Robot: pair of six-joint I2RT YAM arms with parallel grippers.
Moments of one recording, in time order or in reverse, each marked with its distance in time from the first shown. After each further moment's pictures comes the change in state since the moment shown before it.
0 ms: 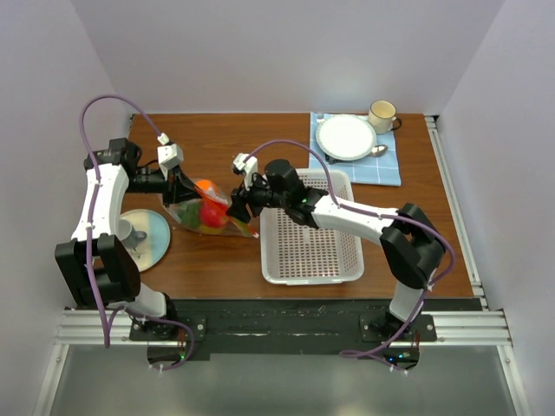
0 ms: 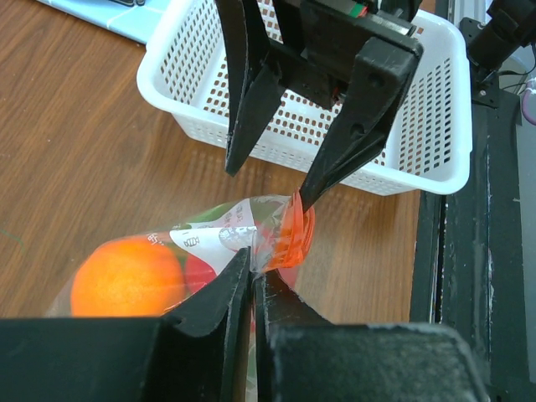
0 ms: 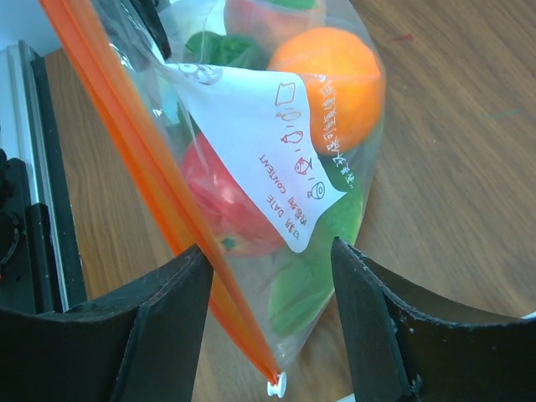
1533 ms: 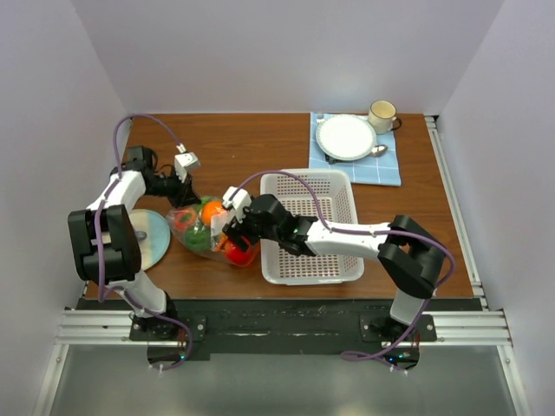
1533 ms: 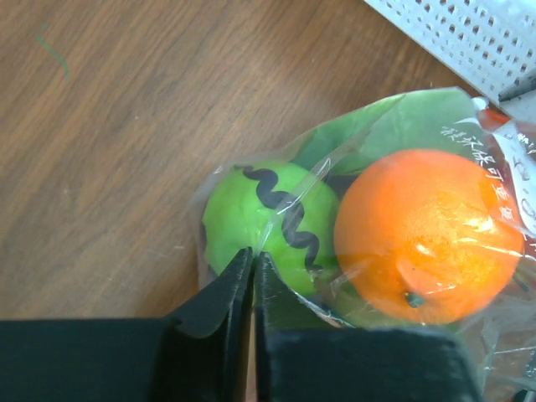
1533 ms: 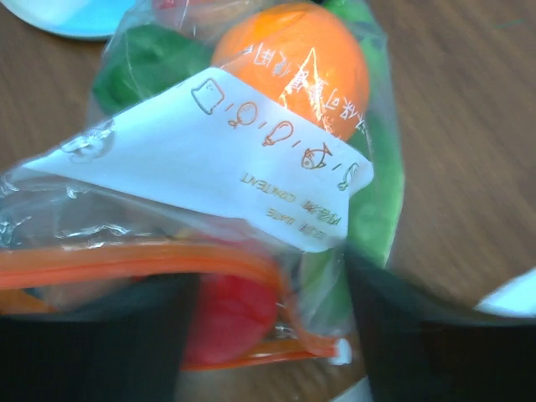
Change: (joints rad) left arm -0.029 0.170 -0.214 0.630 -0.359 -0.432; right arm 0.190 -0.037 -0.147 -0.009 0.357 -0.072
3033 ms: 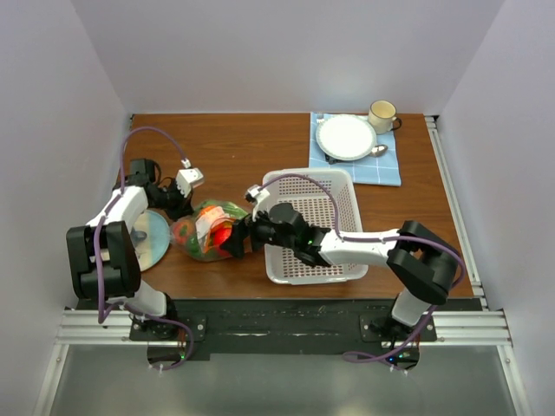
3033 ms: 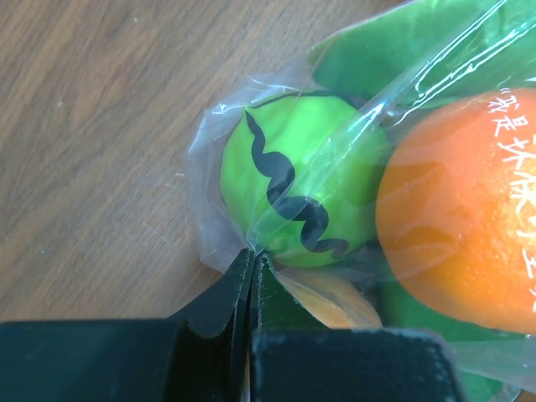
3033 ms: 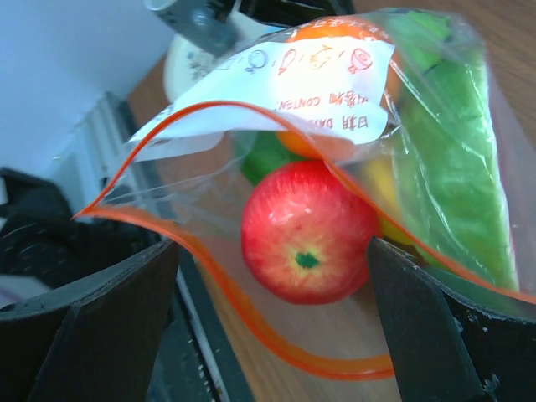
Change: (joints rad) left arm -0.019 -0.131 -0.174 0.094 -0.216 0.036; right arm -0.017 -0.089 -0.215 0.315 -0.138 0.511
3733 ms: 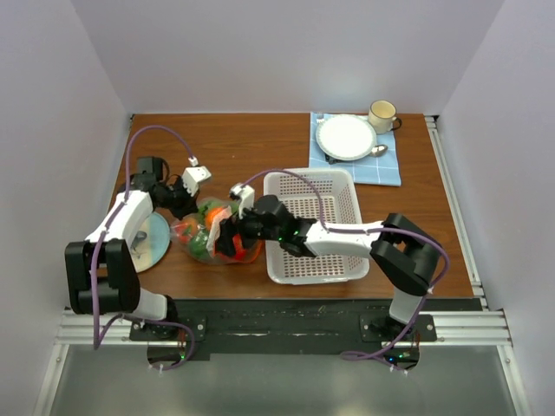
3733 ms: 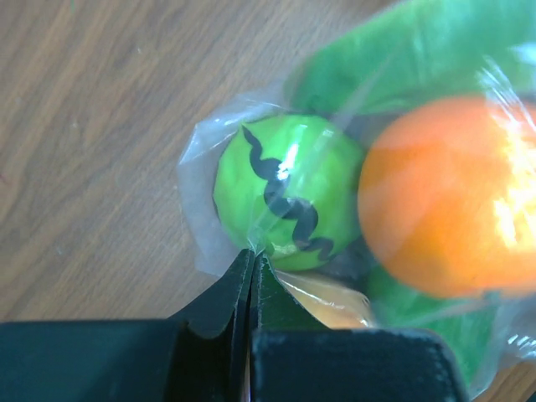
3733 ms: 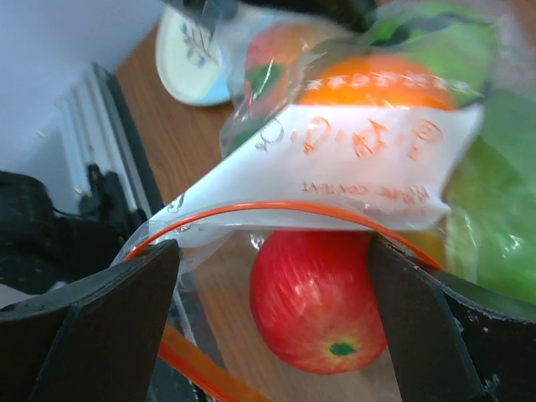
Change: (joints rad) left arm -0.081 -0.101 -0.011 0.000 -0.079 -0.084; right arm -0.016 0.113 0.150 -0.098 -0.104 -0.044
